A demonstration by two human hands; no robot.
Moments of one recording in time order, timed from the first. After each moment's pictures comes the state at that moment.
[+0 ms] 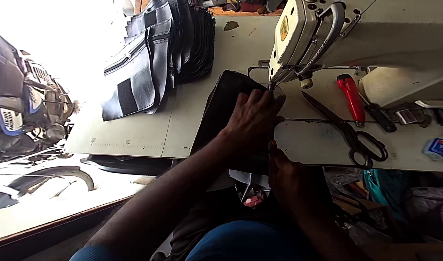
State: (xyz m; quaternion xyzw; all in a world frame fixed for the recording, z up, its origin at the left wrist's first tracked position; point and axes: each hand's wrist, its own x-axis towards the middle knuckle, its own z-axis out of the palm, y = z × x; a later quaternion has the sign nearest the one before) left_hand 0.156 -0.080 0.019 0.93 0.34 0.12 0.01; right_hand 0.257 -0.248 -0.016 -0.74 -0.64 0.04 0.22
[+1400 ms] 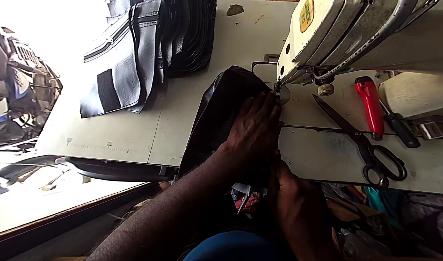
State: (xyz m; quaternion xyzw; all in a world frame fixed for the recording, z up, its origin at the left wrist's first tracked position) left_hand 0.167 -0.085 -0.006 0.91 0.40 0.06 0.07; right_hand 0.247 -0.241 0.001 -0.77 -0.62 -0.01 0.16
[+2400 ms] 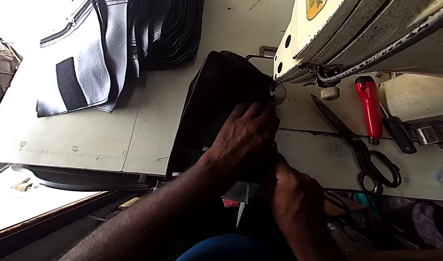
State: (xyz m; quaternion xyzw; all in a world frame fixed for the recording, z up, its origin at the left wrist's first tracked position) left_hand 0.157 -0.085 -0.001 0.94 0.32 0.09 0.04; right_hand 0.264 -0.215 0.003 -0.77 -0.62 0.00 0.14
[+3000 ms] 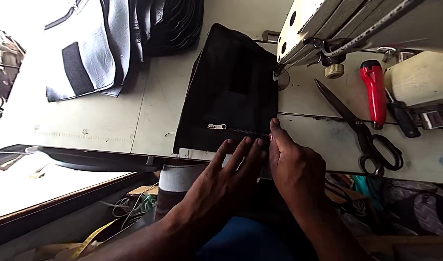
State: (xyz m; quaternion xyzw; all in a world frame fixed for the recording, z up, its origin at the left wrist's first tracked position) left_hand 0.087 -0.197 0.001 0.96 0.28 0.01 0.06; right_hand 0.269 -0.209 0.003 -0.76 -0.64 0.01 0.13
